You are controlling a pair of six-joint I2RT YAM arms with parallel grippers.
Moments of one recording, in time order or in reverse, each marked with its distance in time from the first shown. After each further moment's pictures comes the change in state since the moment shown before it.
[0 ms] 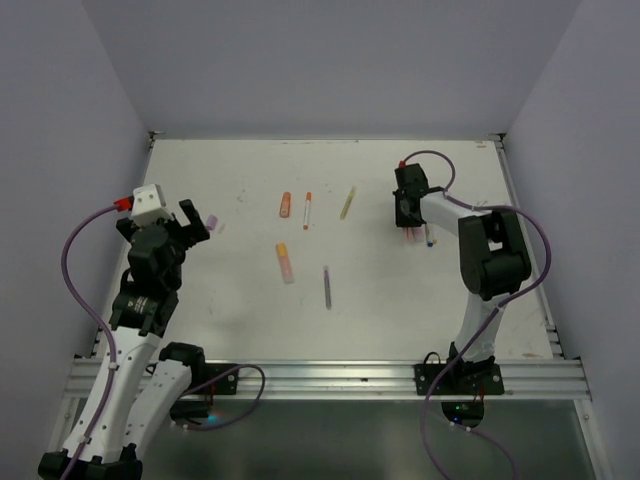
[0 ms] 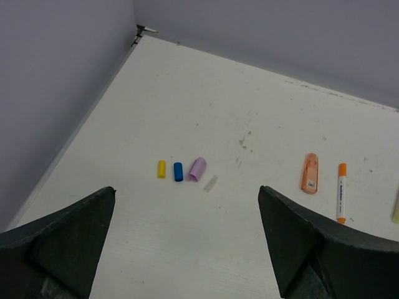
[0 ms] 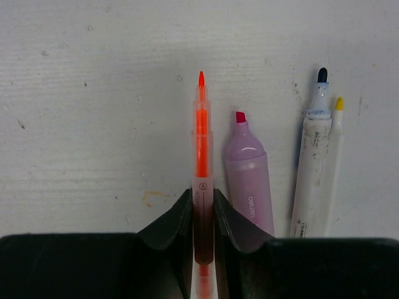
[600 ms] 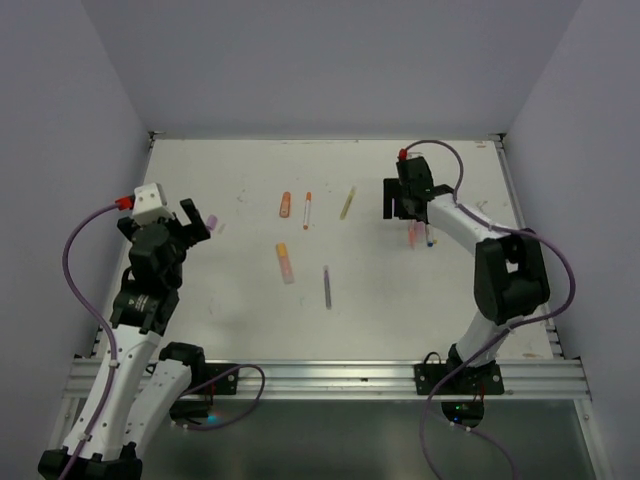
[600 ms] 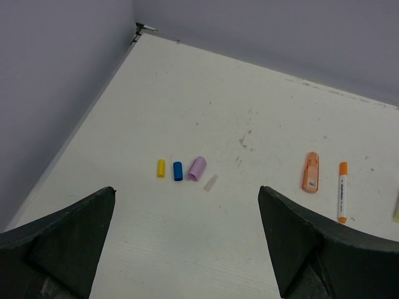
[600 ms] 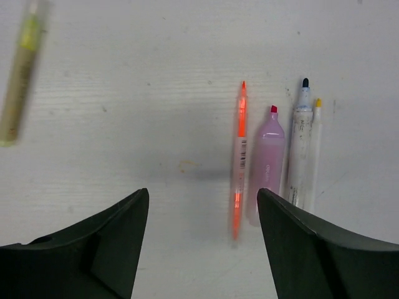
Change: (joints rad) left arm 0.000 0.014 0.000 0.007 0.001 0.000; right arm 0.036 -0.151 -0.020 -0.032 -0.002 0.009
